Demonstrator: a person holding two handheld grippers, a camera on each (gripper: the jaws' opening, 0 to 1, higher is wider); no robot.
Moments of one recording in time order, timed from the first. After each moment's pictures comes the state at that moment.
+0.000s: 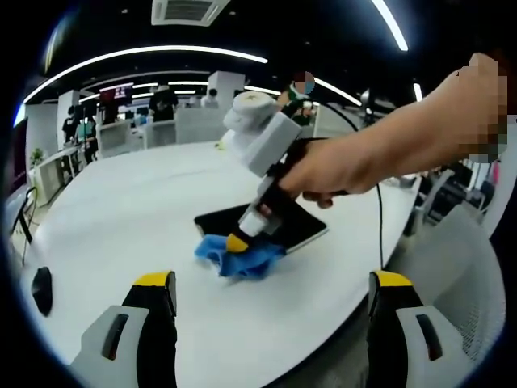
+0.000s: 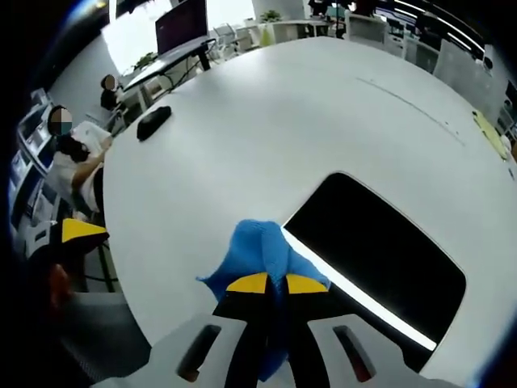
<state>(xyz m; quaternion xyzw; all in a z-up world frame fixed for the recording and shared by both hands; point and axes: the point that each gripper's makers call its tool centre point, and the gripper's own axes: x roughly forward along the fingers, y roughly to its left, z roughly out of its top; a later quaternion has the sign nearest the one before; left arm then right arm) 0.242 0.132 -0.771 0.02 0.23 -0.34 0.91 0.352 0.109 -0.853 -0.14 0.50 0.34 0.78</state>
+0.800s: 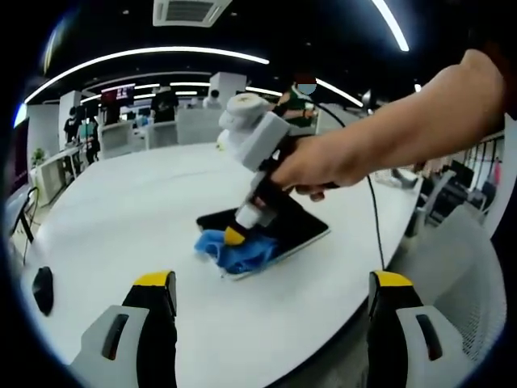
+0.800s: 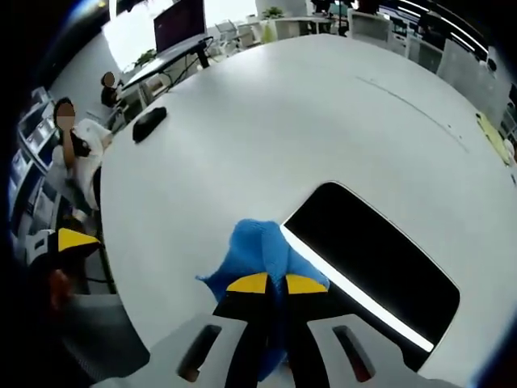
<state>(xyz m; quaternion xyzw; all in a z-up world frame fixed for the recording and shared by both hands) 0.243 0.133 -0.770 0.02 0.23 -0.33 0.91 0.372 0.107 -0.853 -0.15 0.51 0.35 0.78</state>
